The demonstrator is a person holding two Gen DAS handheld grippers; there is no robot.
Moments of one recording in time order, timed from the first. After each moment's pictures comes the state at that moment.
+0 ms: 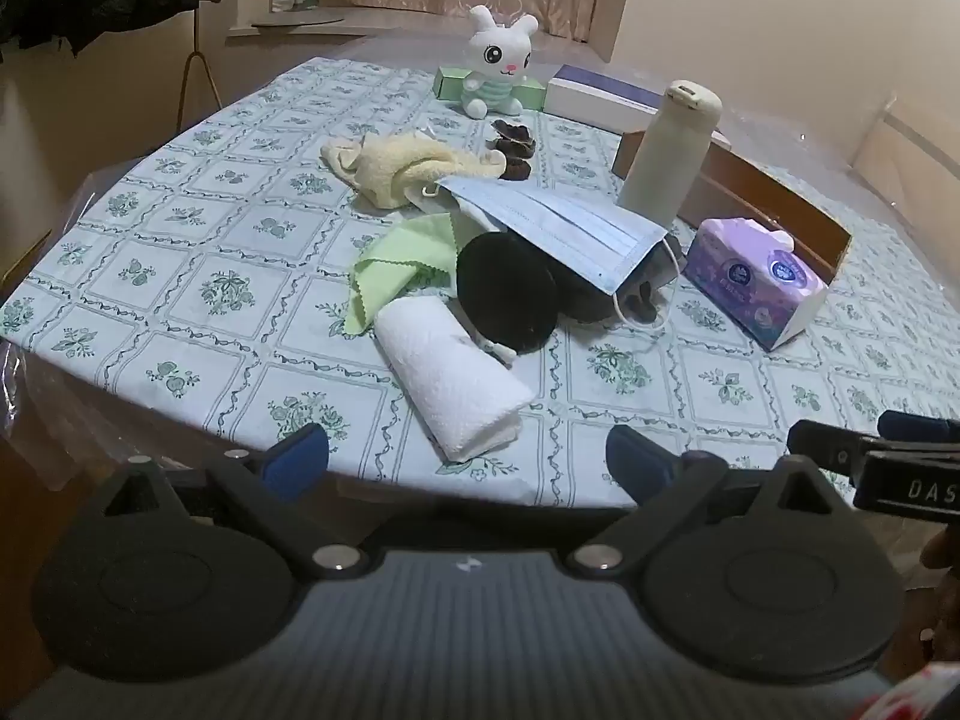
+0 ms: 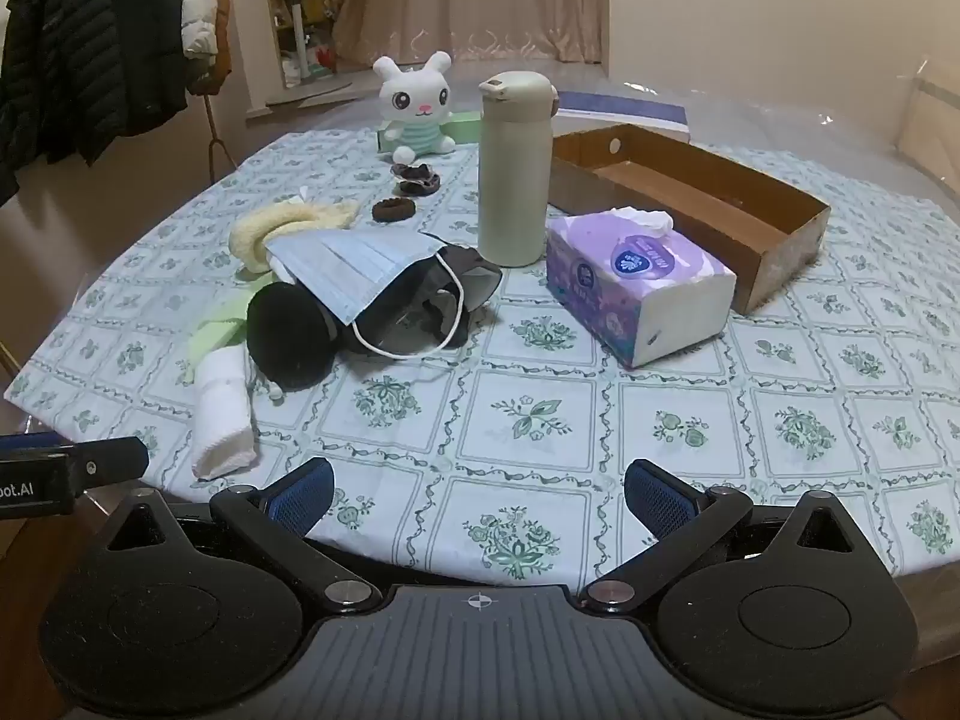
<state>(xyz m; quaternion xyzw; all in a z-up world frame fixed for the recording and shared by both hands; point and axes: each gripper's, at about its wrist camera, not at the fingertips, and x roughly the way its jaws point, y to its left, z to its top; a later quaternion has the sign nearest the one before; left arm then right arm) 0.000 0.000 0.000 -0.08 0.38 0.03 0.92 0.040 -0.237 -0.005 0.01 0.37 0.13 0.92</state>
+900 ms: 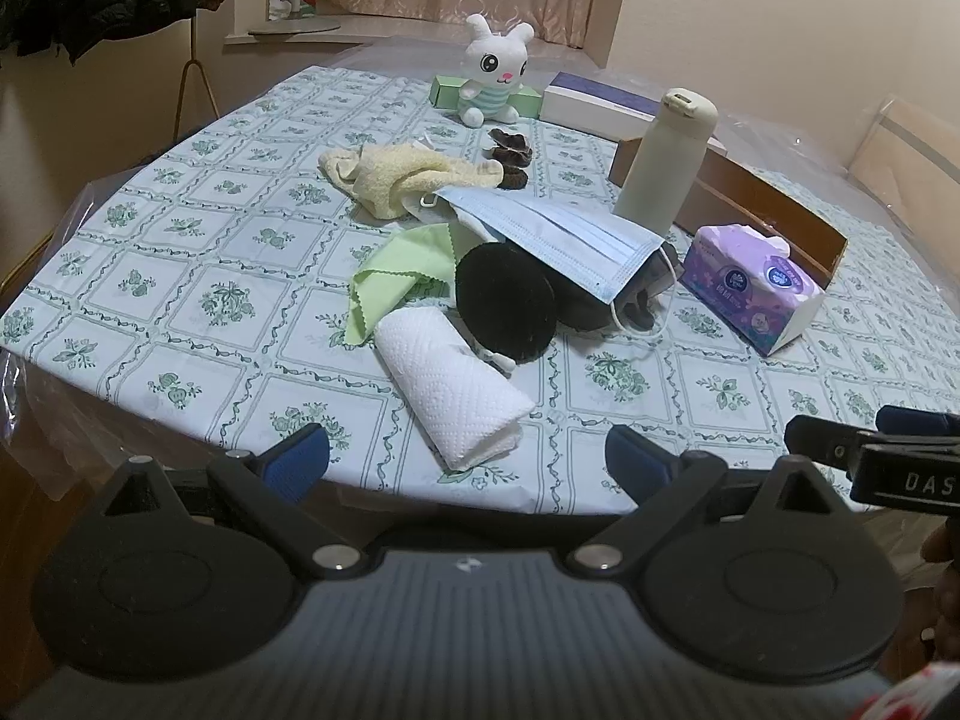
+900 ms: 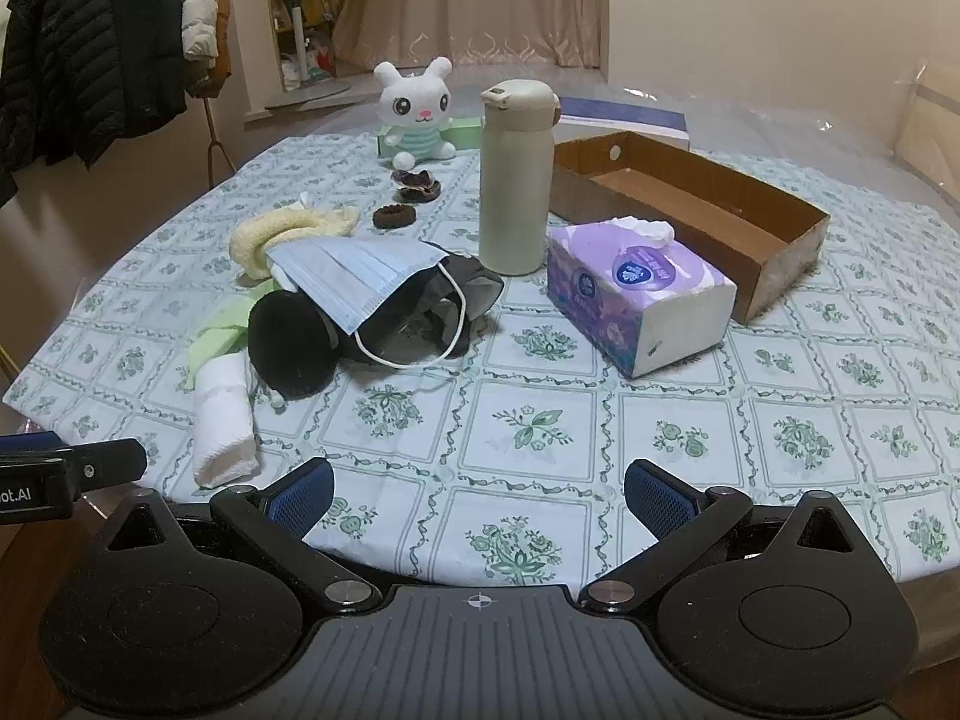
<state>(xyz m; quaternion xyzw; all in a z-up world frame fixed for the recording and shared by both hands) 0.001 0.003 0.004 -0.08 0.37 0.03 0.92 0.042 -0.235 0.000 0.01 0.37 0.14 0.92</state>
